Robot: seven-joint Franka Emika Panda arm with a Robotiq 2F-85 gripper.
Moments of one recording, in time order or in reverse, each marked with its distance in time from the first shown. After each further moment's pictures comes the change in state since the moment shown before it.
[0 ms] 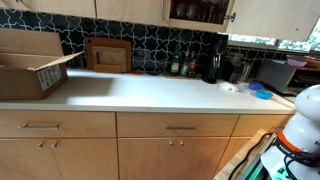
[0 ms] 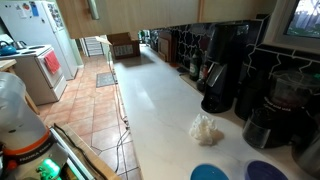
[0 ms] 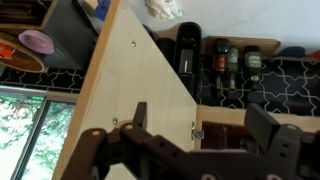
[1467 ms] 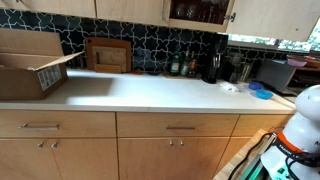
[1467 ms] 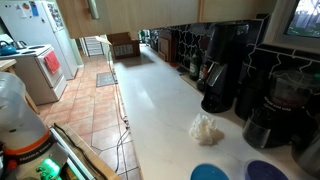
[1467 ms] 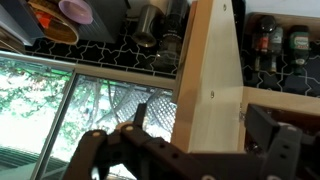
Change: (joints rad) arm 0.017 0.000 -0.202 0.030 -0.191 0.148 -0.171
